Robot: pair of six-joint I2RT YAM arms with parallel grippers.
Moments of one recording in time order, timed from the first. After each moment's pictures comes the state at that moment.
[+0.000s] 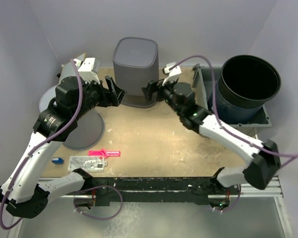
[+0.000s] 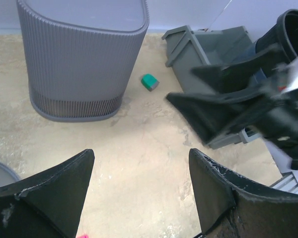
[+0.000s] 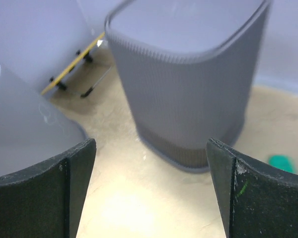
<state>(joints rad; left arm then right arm) -0.56 1.04 1.47 -0.71 -0.05 -0.42 0.76 1.41 1.11 0.22 0.21 0.23</state>
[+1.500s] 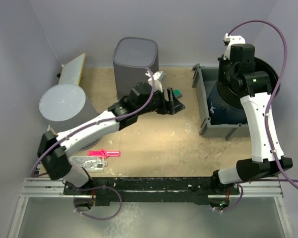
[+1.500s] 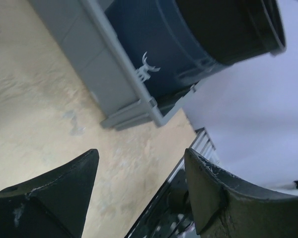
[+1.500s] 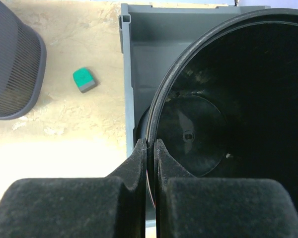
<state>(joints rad) -0.86 1.47 1.29 -0.12 0.14 -0.71 0.16 1.44 1.86 -0.99 0.25 0.03</state>
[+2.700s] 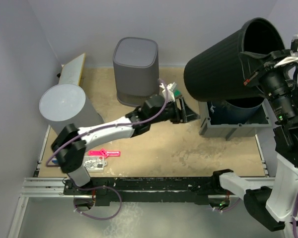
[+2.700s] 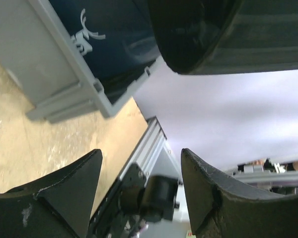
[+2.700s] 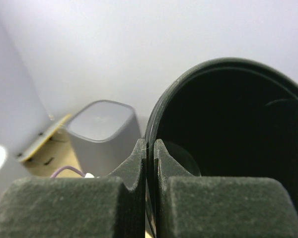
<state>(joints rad) -0.97 1.72 1.30 0.27 0.21 -0.98 0.16 1.09 2.05 -0.77 -0.05 0.09</state>
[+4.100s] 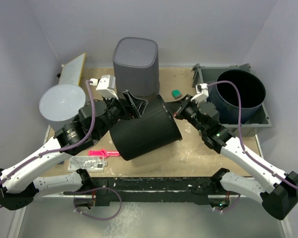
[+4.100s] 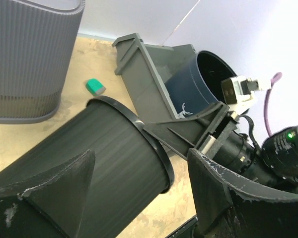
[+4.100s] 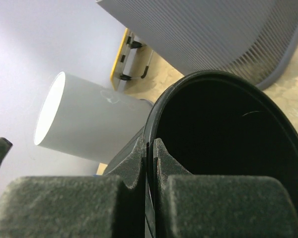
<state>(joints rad) -0.98 0.99 1.21 -0.34 -0.41 -0.65 0.65 1.02 0.81 0.08 0.06 0.83</state>
